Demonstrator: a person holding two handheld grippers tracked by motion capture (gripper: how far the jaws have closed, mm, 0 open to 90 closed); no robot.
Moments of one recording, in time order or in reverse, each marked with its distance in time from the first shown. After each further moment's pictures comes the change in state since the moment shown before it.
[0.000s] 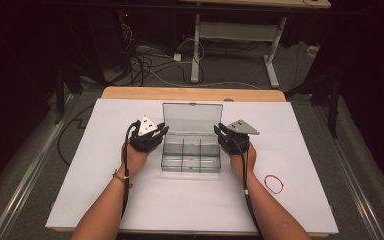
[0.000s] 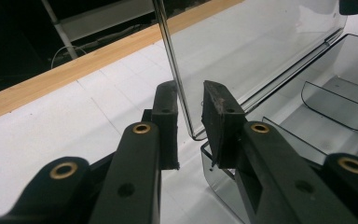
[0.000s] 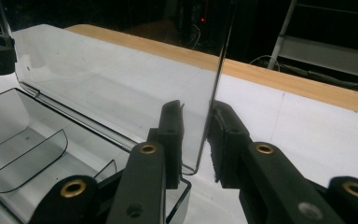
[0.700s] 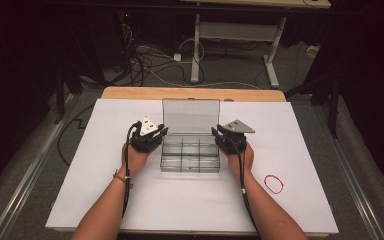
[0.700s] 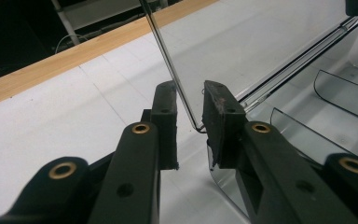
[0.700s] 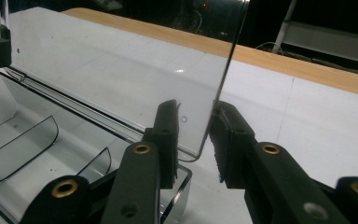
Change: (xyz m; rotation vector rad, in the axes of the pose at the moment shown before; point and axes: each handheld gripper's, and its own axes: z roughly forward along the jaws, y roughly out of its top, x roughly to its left) left arm -0.002 -0.005 0.007 0.028 0.010 -0.041; right arm 0.002 -0.005 0.010 0.054 0.003 0.001
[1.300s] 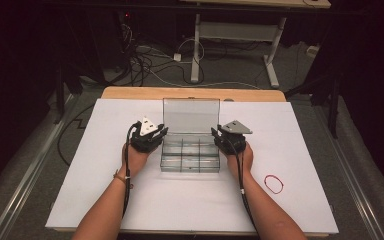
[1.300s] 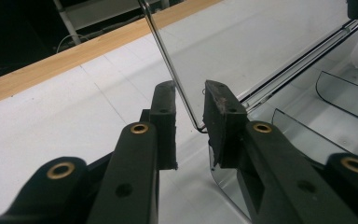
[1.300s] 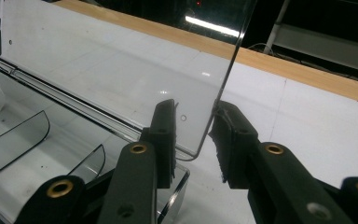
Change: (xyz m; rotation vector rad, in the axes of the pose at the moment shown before) left arm 0.003 -0.001 0.000 0.002 0.011 0.017; right arm 0.004 0.001 0.000 0.010 -0.038 -0.039
